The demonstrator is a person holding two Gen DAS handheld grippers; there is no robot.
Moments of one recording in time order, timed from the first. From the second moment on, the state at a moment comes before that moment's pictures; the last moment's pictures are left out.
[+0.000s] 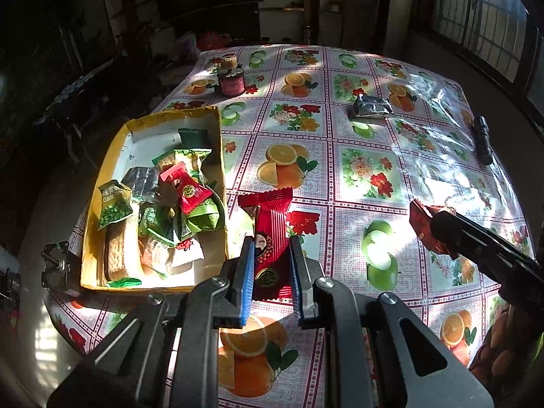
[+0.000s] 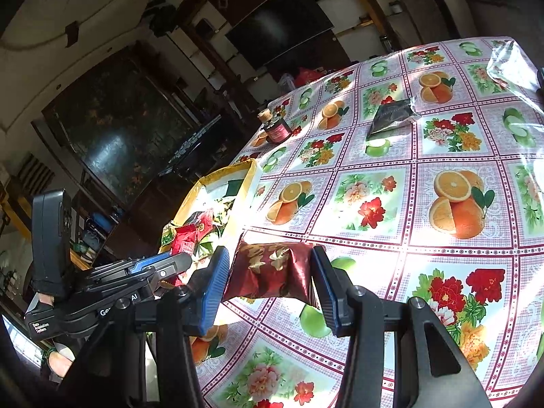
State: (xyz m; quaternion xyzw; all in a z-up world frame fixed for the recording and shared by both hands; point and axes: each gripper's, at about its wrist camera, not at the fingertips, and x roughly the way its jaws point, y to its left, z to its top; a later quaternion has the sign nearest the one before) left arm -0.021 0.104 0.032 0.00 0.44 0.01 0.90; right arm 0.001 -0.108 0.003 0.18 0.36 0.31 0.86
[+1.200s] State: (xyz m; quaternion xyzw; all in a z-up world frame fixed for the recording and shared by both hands) left arm -0.001 0.220 0.019 -0.10 0.45 0.07 0.88; right arm 0.044 0.014 0.004 0.14 0.39 0.40 0.82
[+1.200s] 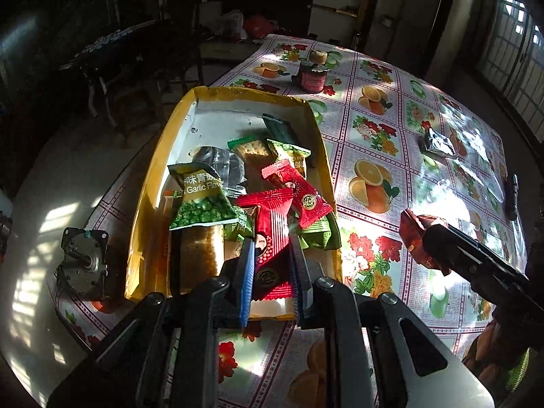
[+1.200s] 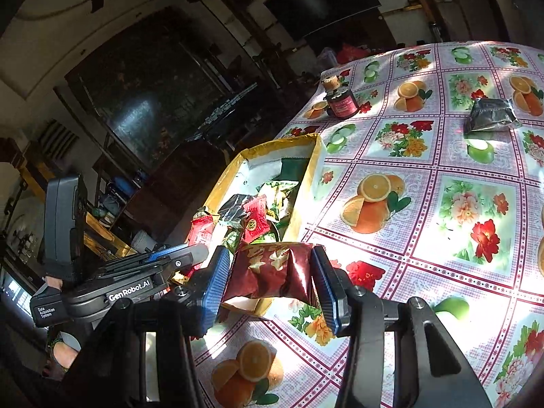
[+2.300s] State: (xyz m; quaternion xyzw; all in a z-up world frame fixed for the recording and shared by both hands) left arm 0.042 0.240 -0.010 -0.13 0.48 0.06 0.87; right arm 0.146 0.135 -0.027 0.04 0.42 0.38 0.82
